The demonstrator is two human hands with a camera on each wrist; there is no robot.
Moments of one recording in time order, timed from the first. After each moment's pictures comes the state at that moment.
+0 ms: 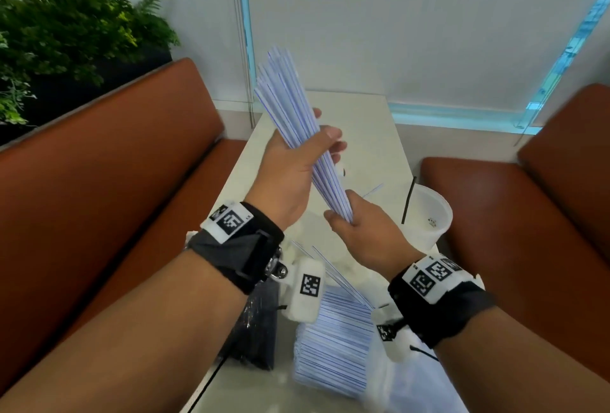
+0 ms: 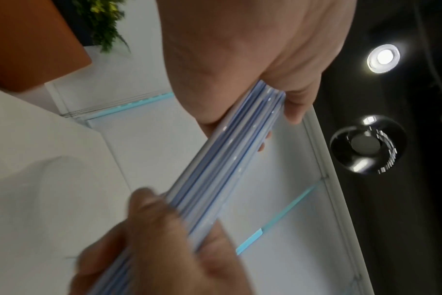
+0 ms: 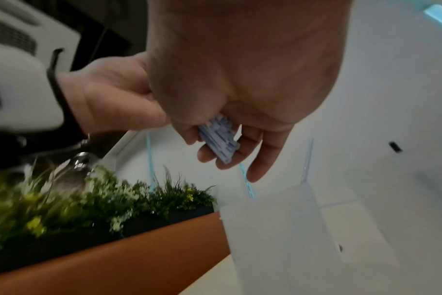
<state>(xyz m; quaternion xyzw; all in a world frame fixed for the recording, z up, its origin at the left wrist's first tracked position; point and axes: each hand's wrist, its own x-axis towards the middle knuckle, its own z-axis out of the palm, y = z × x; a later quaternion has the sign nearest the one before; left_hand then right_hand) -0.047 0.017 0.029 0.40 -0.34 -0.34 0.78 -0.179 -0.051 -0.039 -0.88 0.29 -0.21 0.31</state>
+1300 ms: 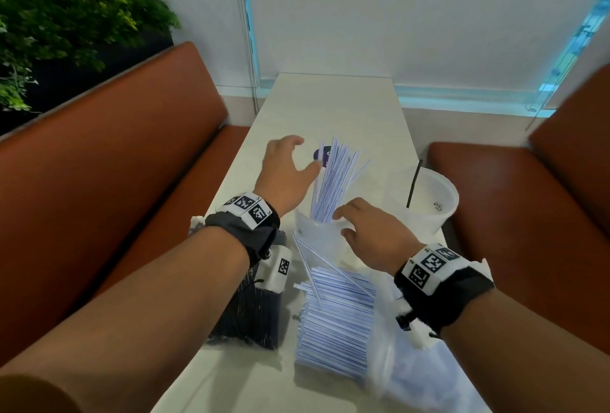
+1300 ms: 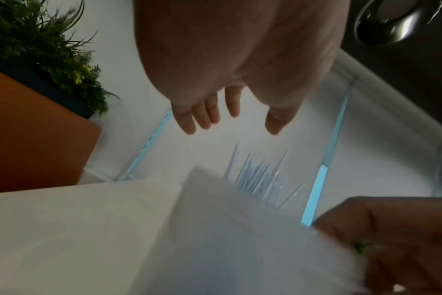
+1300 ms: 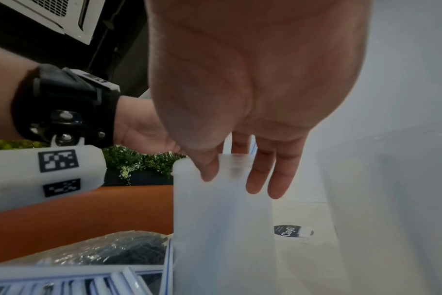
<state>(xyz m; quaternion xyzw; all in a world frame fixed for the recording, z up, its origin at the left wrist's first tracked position) 0.003 0.001 -0.046 0.77 -0.45 -0.07 0.46 -0.193 -0.070 -0.082 -0.95 0.25 -0.06 0.16</state>
